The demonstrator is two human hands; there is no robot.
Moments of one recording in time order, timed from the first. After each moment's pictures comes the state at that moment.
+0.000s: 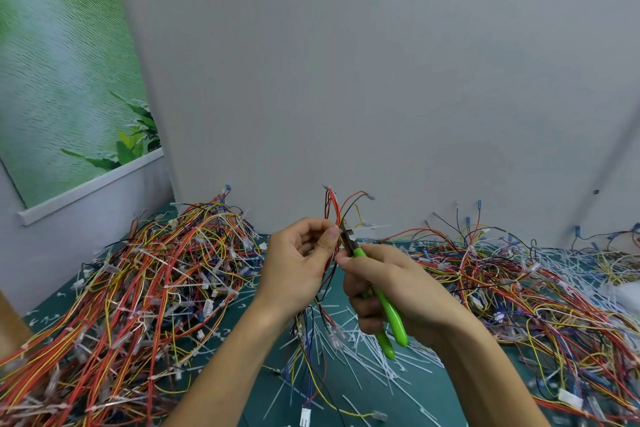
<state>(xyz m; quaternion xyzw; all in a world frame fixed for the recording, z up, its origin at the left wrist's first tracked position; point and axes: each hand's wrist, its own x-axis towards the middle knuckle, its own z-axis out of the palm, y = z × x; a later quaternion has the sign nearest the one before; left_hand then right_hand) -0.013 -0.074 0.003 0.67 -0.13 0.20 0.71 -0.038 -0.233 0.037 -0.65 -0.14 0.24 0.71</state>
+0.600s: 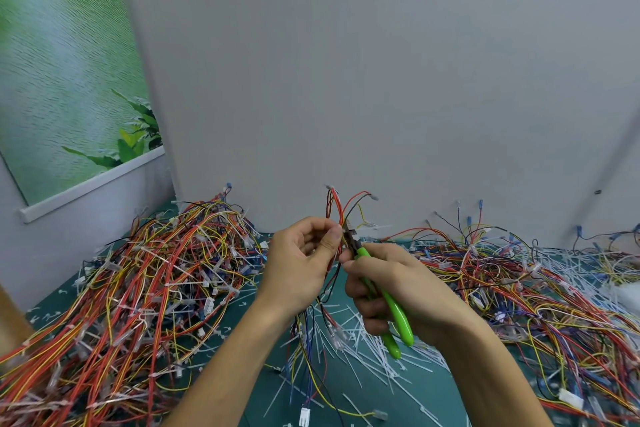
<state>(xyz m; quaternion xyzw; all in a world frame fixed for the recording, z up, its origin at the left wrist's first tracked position) -0.015 -0.074 0.004 0.68 -0.11 0.19 0.70 -0.038 -0.235 0.039 -0.65 -0.14 0.25 0.70</state>
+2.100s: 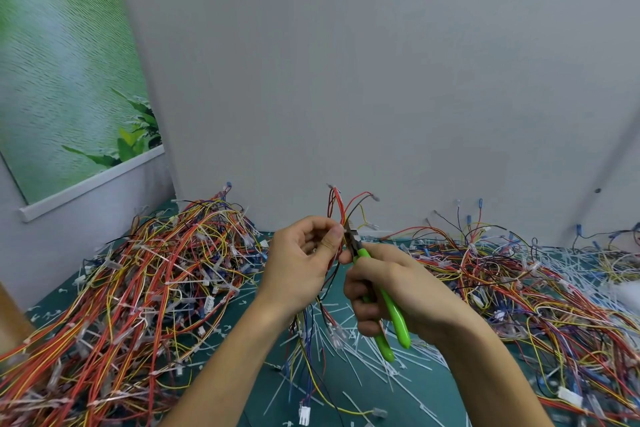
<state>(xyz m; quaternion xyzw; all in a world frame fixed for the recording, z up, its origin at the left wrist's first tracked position) -0.014 -0.075 0.003 0.68 -0.13 0.19 0.69 -0.038 -0.233 0.035 -0.63 -0.15 0.26 0.72</state>
